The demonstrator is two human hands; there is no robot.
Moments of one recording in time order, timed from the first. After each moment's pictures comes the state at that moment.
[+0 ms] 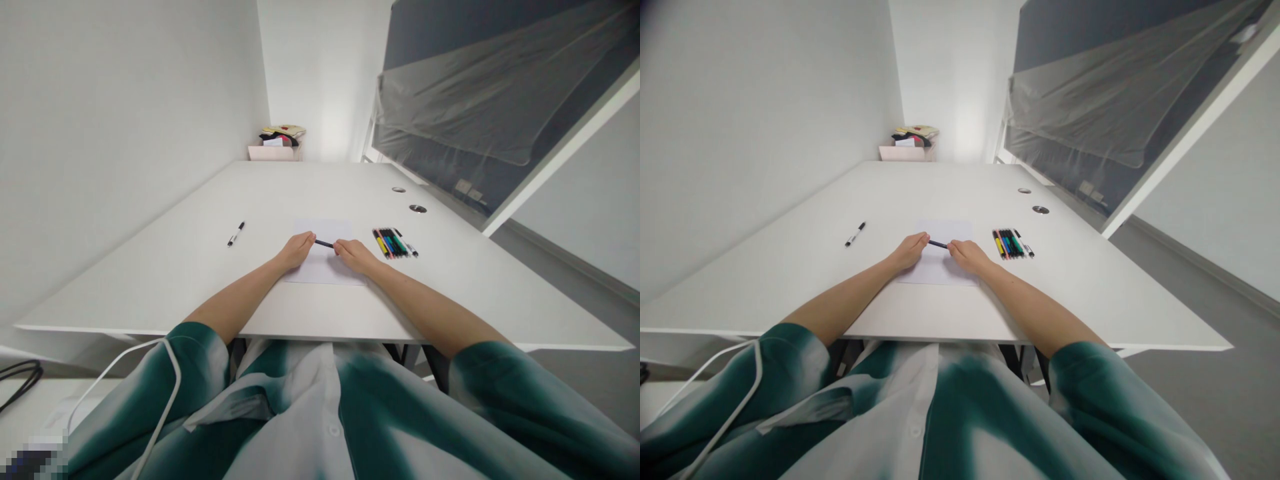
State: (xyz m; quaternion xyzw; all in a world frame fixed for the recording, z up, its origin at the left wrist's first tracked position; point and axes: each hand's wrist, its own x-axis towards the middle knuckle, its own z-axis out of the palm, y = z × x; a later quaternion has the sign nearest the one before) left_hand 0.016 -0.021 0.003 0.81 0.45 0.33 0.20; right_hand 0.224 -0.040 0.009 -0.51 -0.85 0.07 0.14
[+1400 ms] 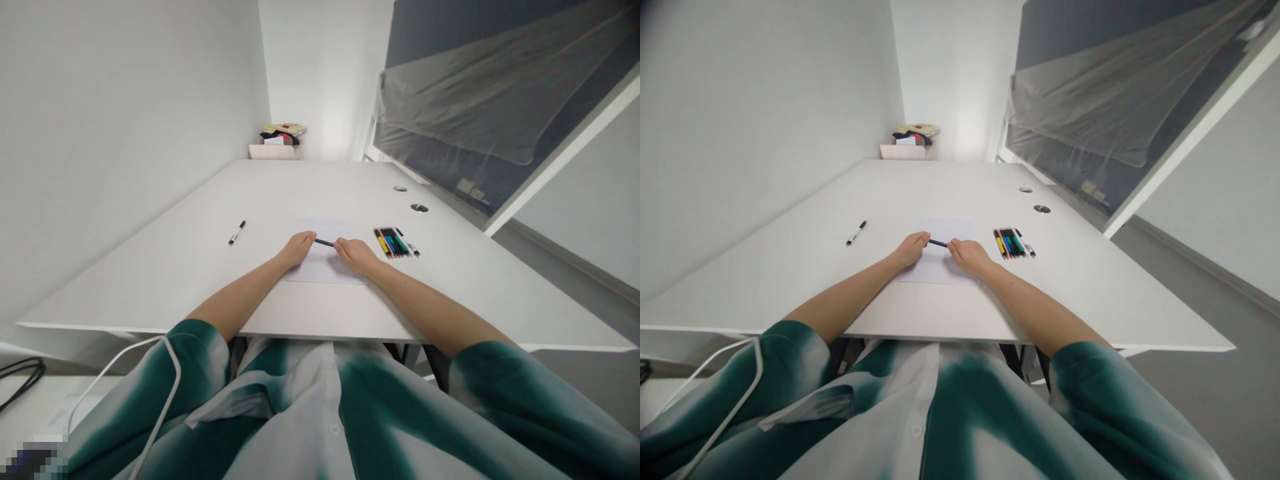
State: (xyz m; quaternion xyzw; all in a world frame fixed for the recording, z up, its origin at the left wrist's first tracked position) left_hand 0.019 -0.014 -0.002 0.78 0.46 0.36 0.22; right_hand 0.220 -0.044 0.009 -0.53 -0.84 -0.02 0.08
